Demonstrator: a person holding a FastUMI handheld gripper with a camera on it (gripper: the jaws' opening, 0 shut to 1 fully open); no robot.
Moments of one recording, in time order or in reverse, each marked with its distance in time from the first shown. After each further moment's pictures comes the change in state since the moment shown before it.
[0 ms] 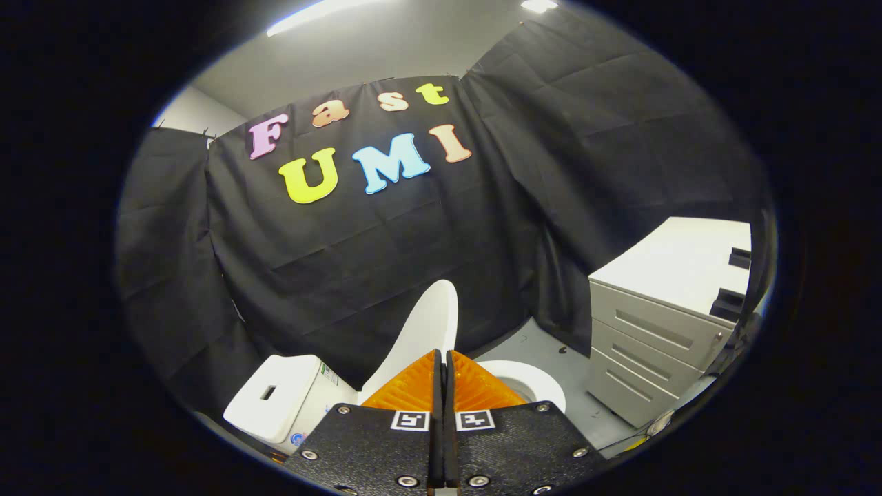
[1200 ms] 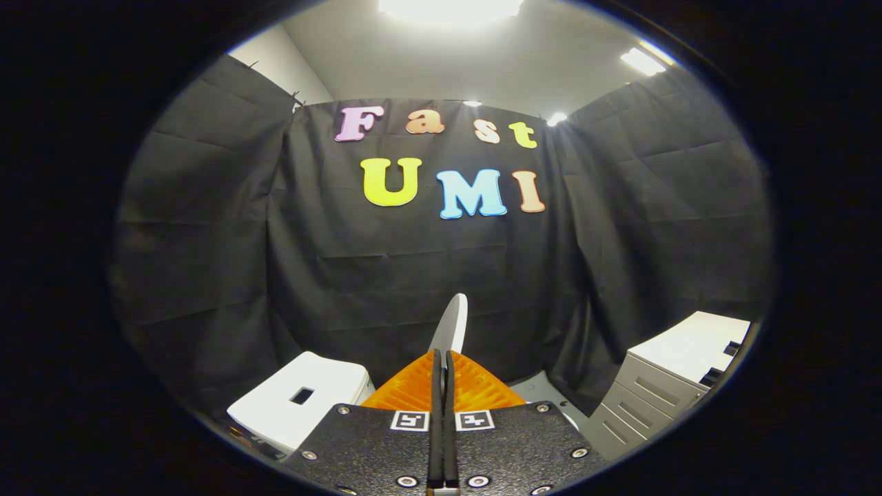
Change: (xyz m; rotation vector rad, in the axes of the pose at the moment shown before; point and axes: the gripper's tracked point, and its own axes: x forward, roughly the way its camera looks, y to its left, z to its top) arm -0.027 0.182 0.034 -0.329 -0.136 0.142
